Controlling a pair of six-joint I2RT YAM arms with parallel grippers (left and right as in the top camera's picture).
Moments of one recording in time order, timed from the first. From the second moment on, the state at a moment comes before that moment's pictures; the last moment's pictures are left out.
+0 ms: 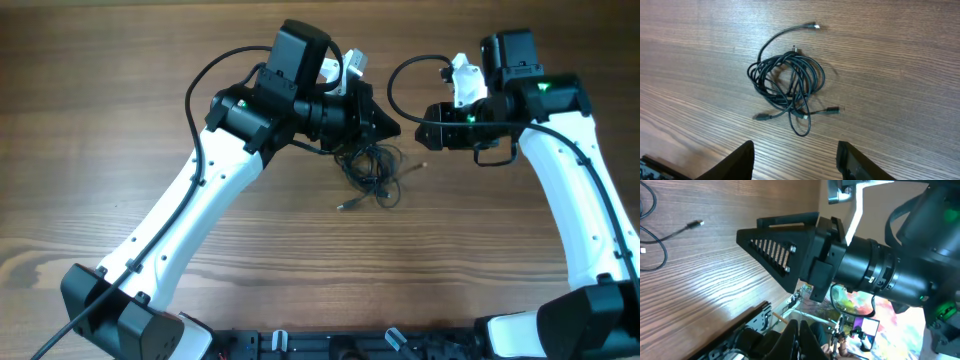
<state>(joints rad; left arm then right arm) -0.54 1.64 1.58 -0.72 0.82 -0.95 0.12 1.59 1.47 -1.14 -0.32 0.07</state>
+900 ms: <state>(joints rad) -0.64 1.91 1.58 -0.99 0.06 -0.99 0.12 1.68 1.47 -1.17 -0.32 0.23</state>
